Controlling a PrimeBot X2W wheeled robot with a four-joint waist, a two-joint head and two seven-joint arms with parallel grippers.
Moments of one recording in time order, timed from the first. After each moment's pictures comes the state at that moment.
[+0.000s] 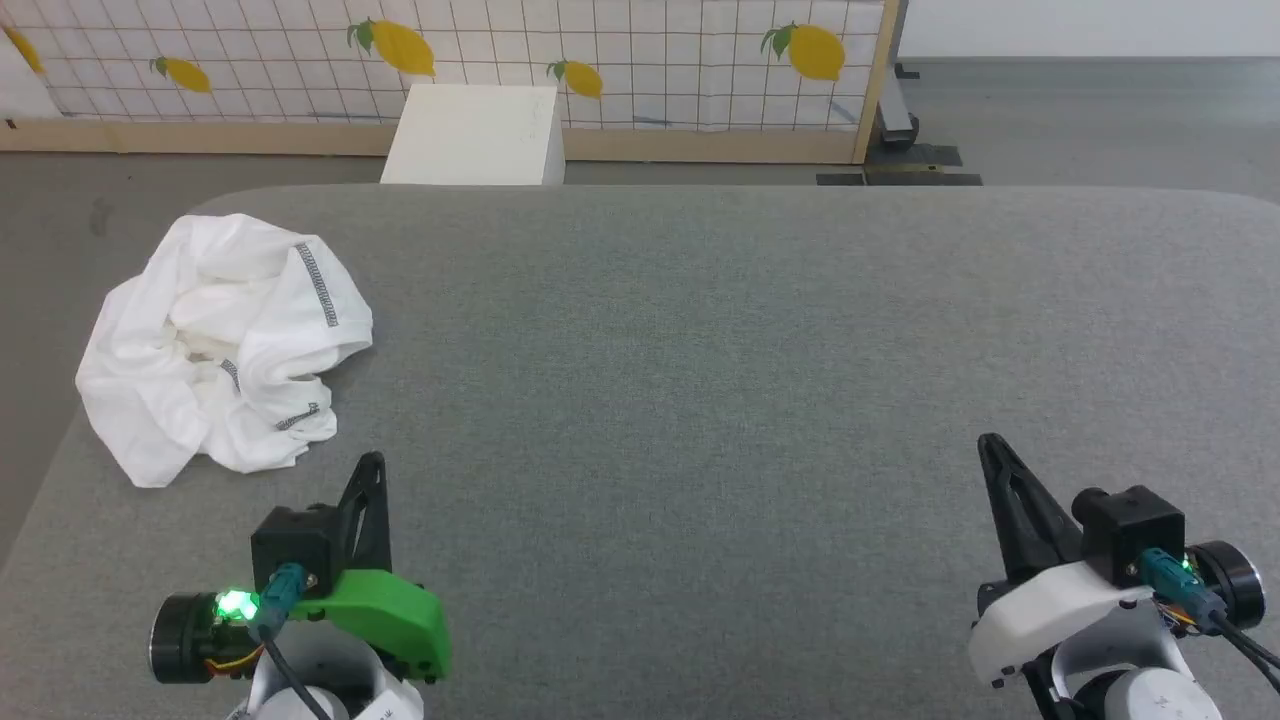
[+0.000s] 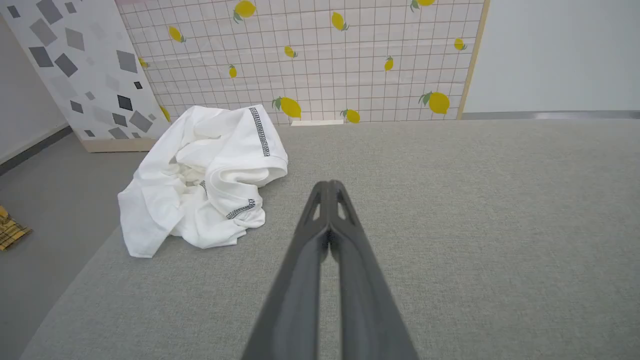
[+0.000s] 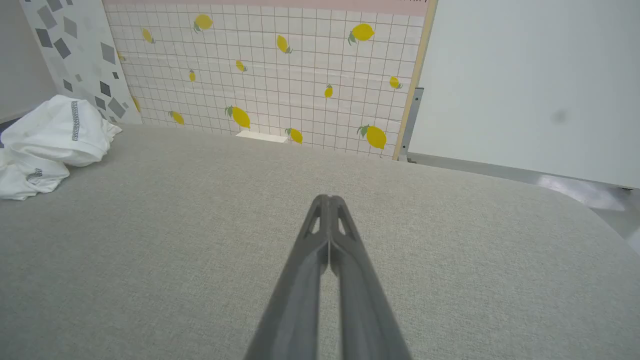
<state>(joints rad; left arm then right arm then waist) -0.01 0.05 0.00 0.00 -0.01 -0.01 0.00 0.00 -0.05 0.00 0.01 0.00 0.13 0.00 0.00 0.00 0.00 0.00</state>
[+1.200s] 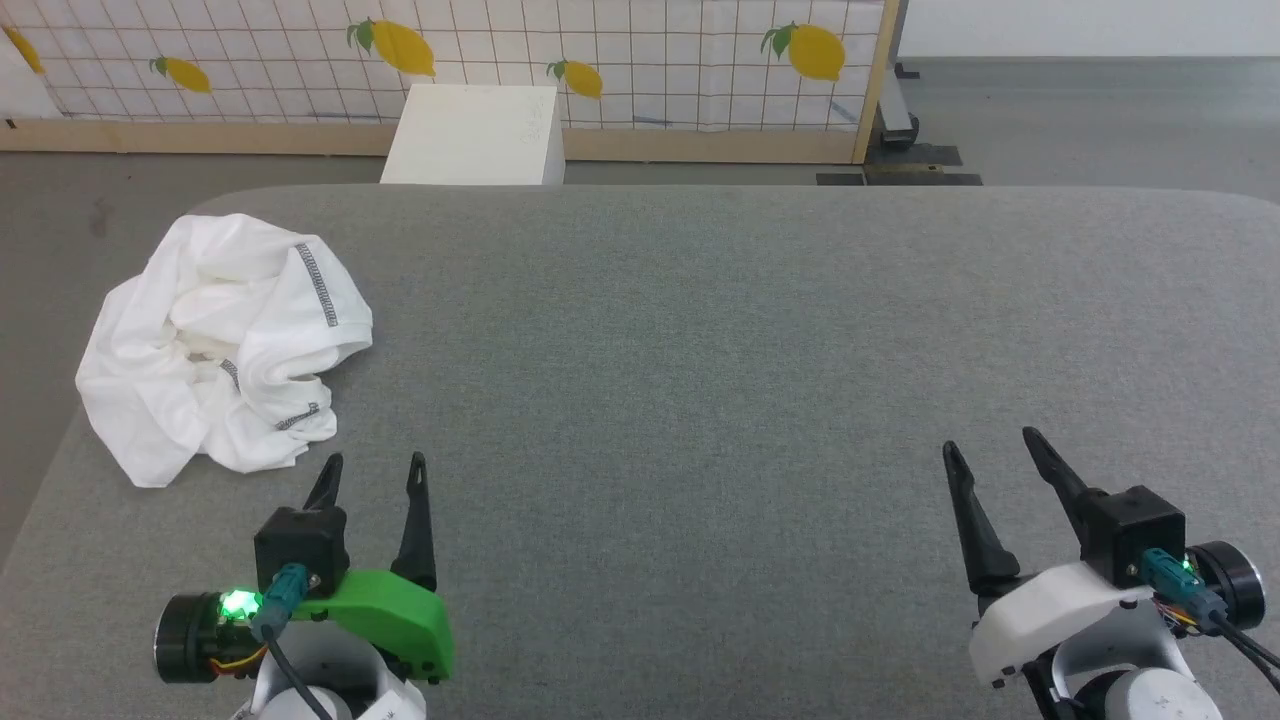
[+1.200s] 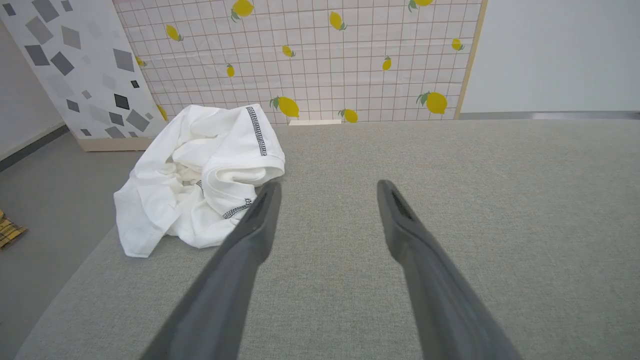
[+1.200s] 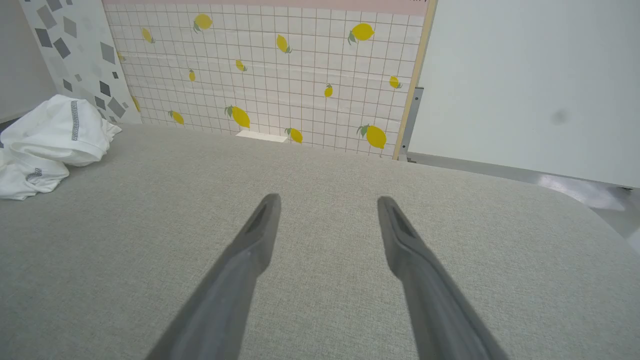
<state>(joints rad) -0.01 0.05 -0.01 0.00 -0.02 -0.01 0.00 0.00 -0.05 0.00 0.01 0.01 0.13 0.00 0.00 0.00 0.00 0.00</state>
